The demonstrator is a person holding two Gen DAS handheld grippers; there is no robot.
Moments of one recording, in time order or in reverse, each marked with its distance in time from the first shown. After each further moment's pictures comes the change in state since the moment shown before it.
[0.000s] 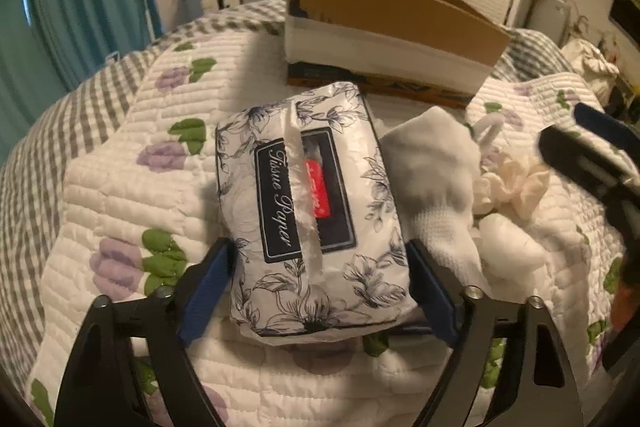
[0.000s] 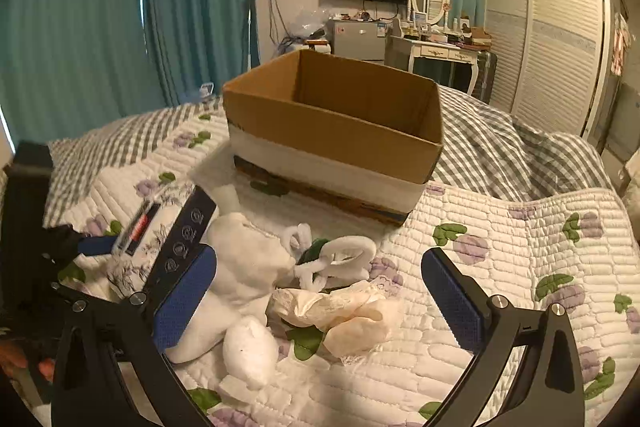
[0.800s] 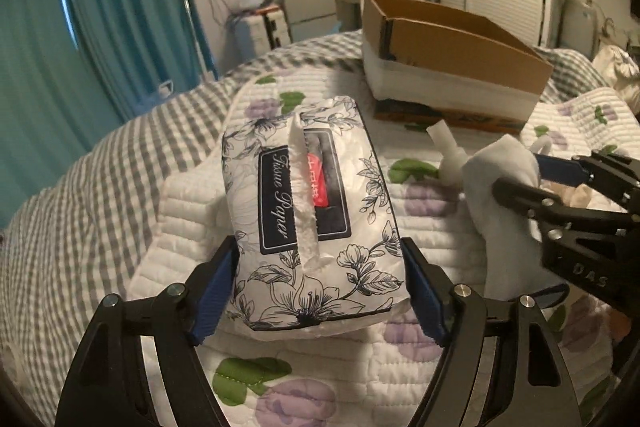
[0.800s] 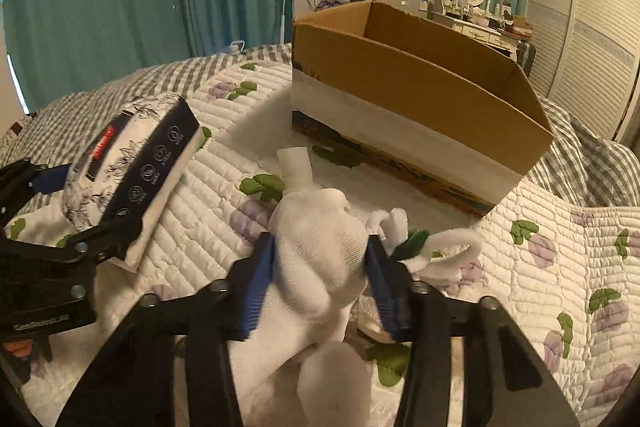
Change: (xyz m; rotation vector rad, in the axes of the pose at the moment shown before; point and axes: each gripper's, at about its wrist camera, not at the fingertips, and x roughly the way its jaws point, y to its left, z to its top) left arm -0.024 0.044 -0.006 0.010 -0.121 0.196; right arm 0.053 0.052 -0.003 -0.074 0.121 0.088
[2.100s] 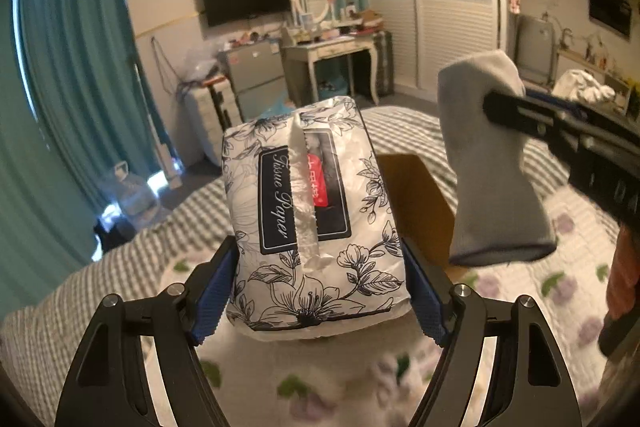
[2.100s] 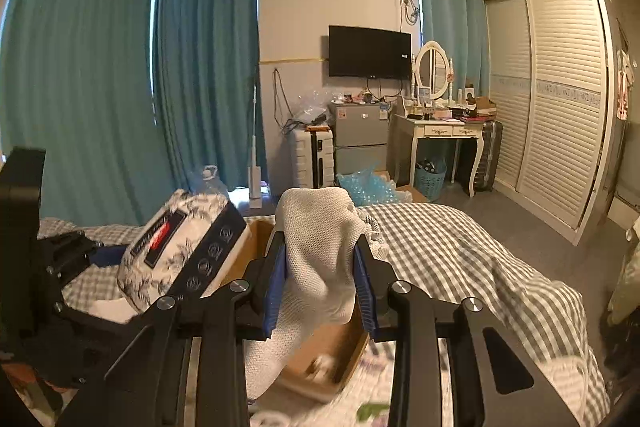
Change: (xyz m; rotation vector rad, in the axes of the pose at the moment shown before) left arm -0.005 -0.095 0.202 0.084 -0.153 -0.131; right arm -0.093 -0.152 0.161 0.057 -0.378 -0.043
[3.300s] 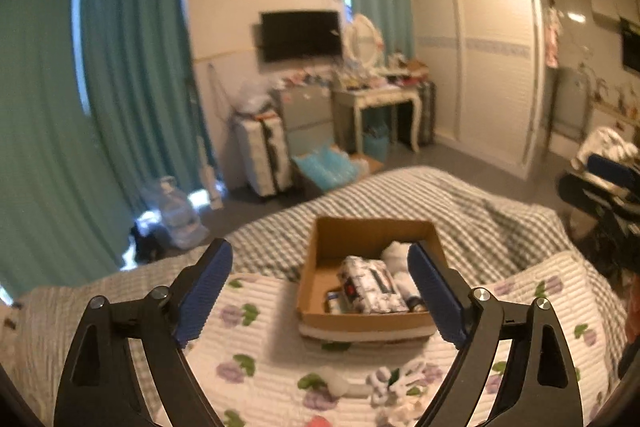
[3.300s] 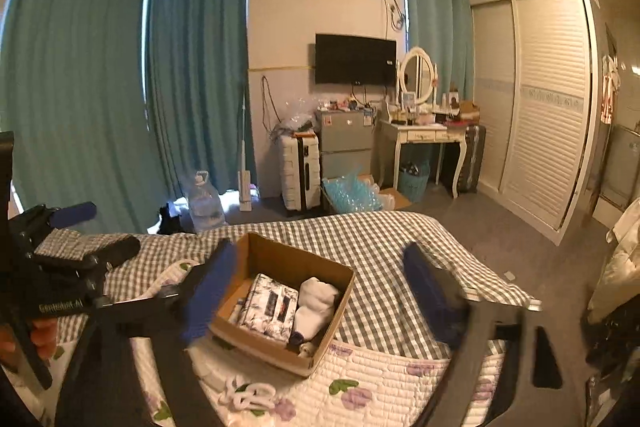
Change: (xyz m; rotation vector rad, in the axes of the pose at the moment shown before) left arm -0.136 0.006 0.013 -0.129 -0.165 0.165; right arm -0.109 -0.021 0.036 0.009 -0.018 -0.029
